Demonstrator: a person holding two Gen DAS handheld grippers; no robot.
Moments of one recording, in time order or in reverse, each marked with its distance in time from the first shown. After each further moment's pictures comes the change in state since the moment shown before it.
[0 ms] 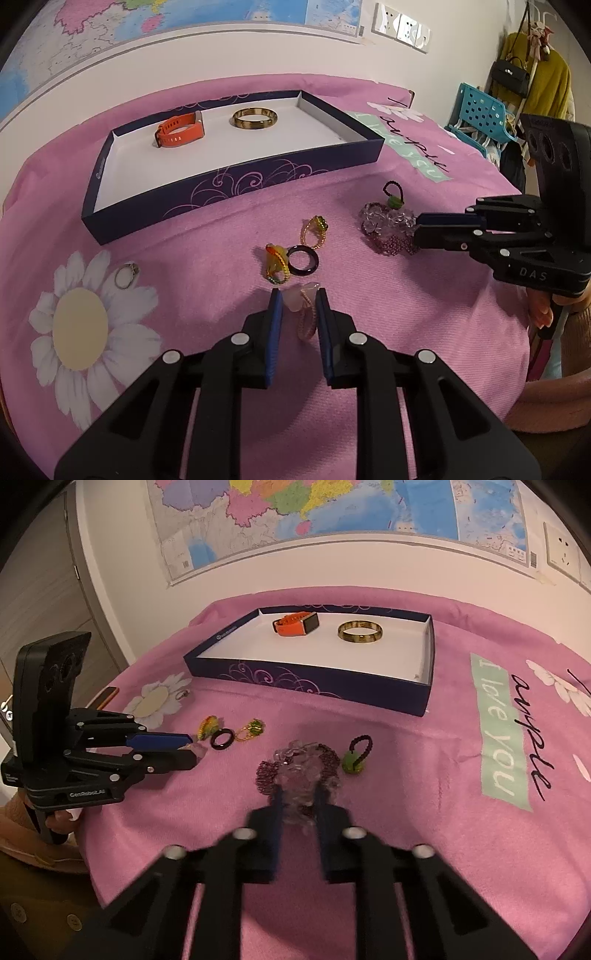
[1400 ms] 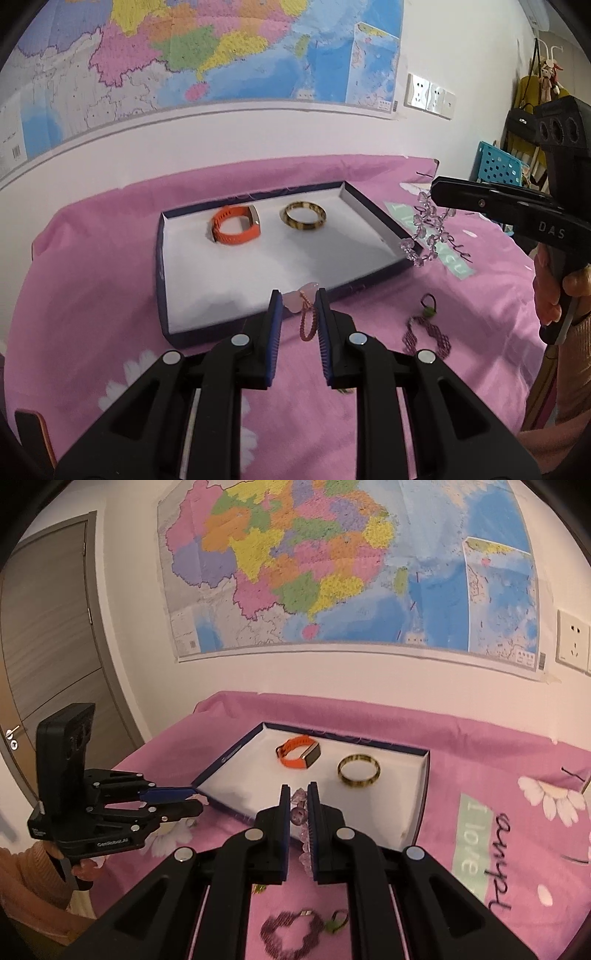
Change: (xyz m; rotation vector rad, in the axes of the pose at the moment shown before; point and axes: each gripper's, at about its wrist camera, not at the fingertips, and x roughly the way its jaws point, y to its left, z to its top) left arm -0.042 0.047 0.069 -0.028 -0.207 0.075; right arm -0.029 -0.004 0.116 -0.035 -0.248 0.004
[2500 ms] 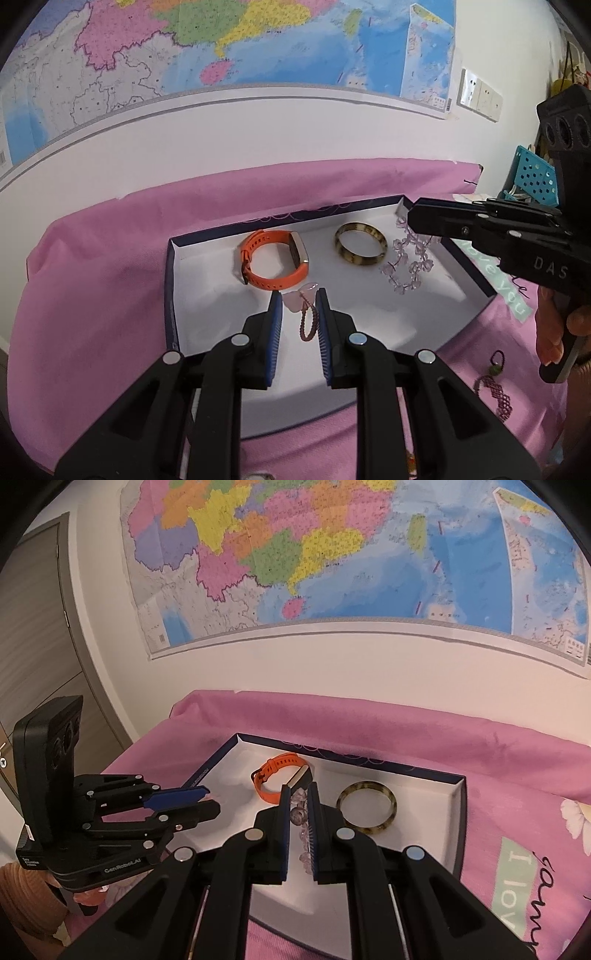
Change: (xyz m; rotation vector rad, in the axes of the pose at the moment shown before) left arm 0.083 0.041 0.046 -0.031 0.053 0.079; right arm 0.105 -0.022 0.035 0.053 0.074 0.007
